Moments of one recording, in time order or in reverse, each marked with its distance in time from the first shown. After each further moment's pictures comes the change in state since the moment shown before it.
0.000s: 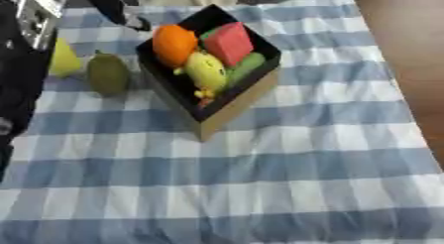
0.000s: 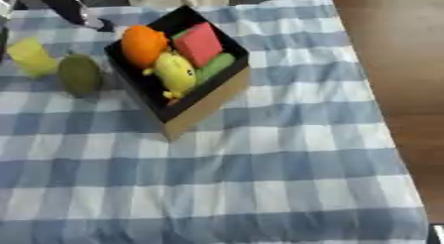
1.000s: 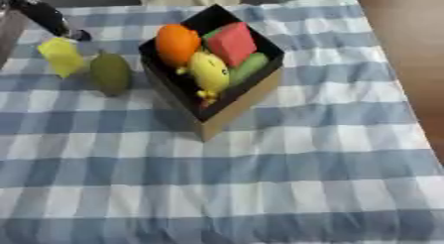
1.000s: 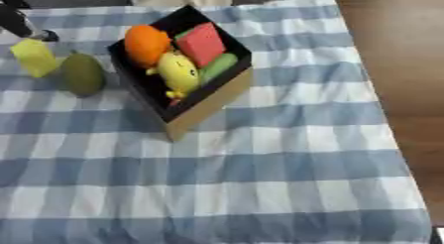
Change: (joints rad) left arm -0.028 0.039 0.059 0.340 0.007 0.122 0.050; right arm -0.004 0.000 0.001 0.000 0.011 -0.006 -0.006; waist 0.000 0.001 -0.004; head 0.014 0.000
